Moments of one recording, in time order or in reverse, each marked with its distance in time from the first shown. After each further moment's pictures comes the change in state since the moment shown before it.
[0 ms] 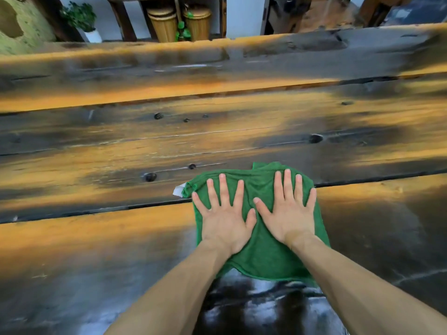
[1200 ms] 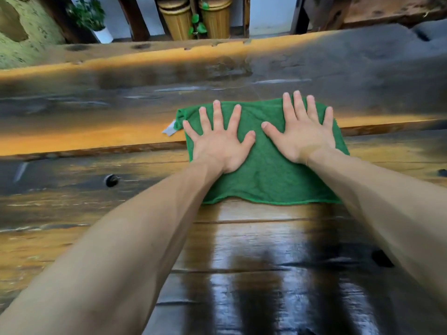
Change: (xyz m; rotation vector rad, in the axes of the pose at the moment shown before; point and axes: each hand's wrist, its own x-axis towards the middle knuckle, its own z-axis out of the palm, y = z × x) left_hand 0.395 -0.024 -0.095 -0.006 0.104 -0.151; right_hand 0.410 -0.017 -0.096 -0.009 0.133 -0.161
